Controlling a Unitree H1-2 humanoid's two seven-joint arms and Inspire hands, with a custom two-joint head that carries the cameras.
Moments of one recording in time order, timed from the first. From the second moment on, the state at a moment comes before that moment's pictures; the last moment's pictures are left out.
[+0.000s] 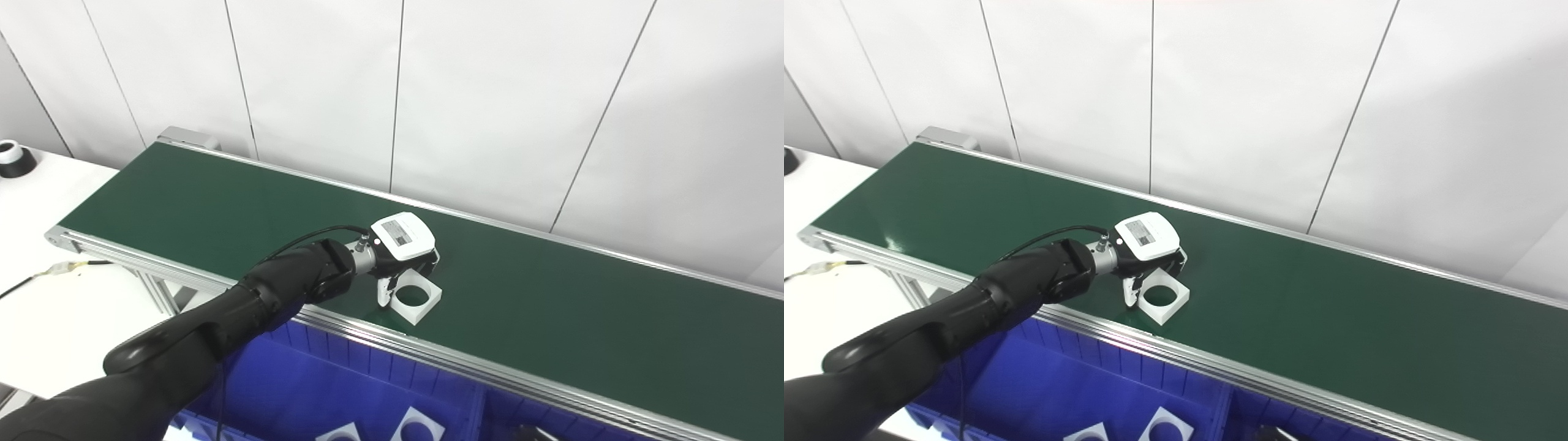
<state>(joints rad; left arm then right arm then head) -0.65 0.44 -0.63 0.65 1.08 -0.28 0.07 0.12 -0.02 0.03 0.45 0.03 -0.42 0.34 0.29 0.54</state>
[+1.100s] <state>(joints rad) -0.41 0.43 -0.31 0.18 0.74 -0.16 -0.12 0.07 -0.02 -0.04 0.53 0.07 -0.42 0.42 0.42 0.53</state>
